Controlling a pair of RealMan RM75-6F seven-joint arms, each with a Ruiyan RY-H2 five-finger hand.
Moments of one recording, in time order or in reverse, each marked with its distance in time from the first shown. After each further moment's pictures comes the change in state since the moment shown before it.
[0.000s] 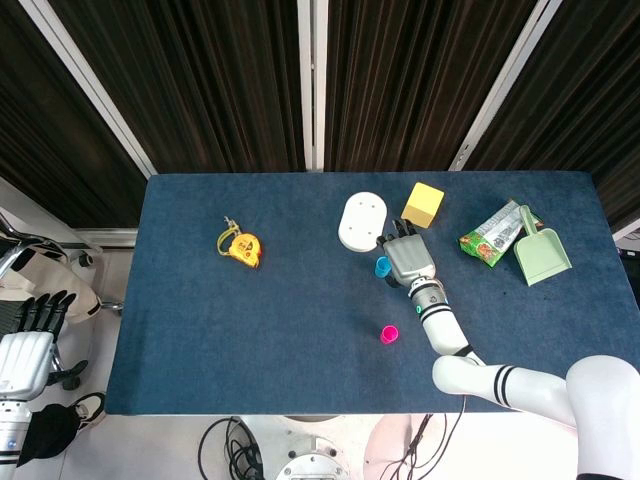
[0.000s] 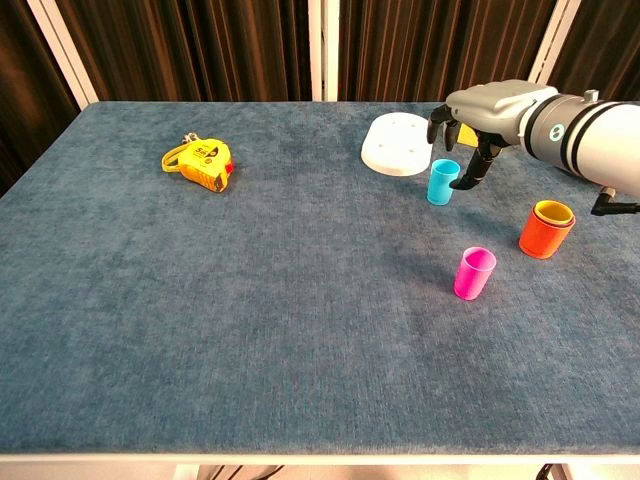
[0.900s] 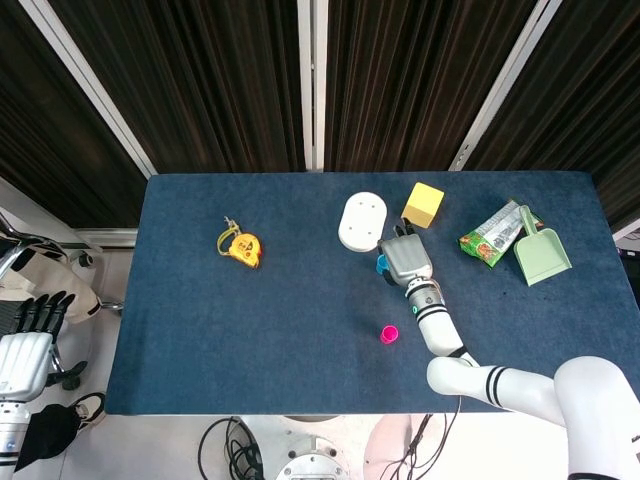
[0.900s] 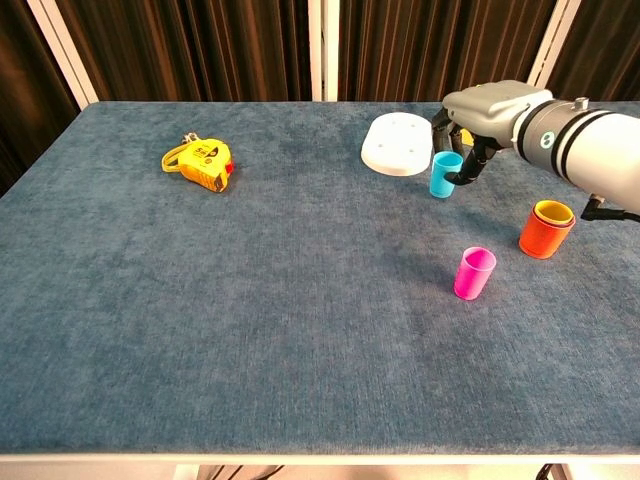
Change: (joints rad) left arm 0.004 0.009 0.000 -0.014 0.001 0.002 0.008; right arm -0.005 -0.025 -0.004 0.025 -0.034 0.042 0.006
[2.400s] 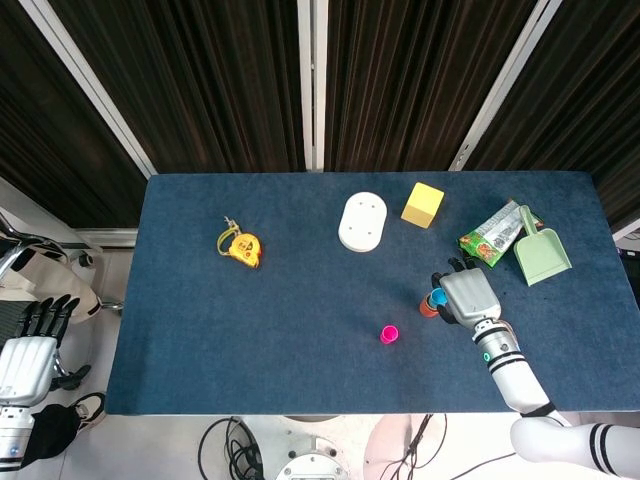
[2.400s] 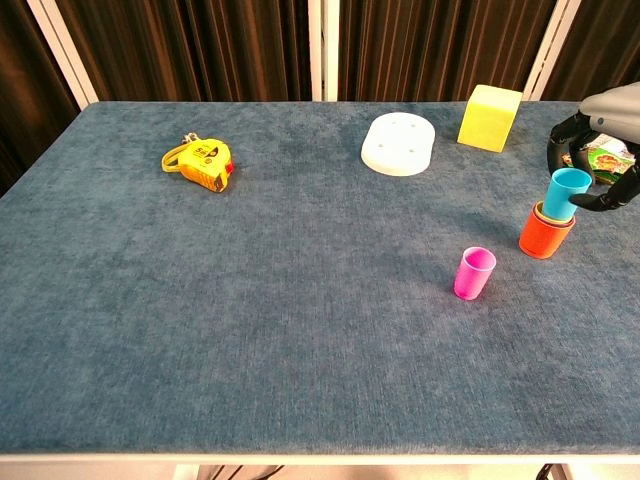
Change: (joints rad) left arm 0.011 -0.004 0.010 -0.020 0.020 0.016 0.023; right arm -0.259 0.382 -0.147 -0.471 -0.235 0.137 0.065
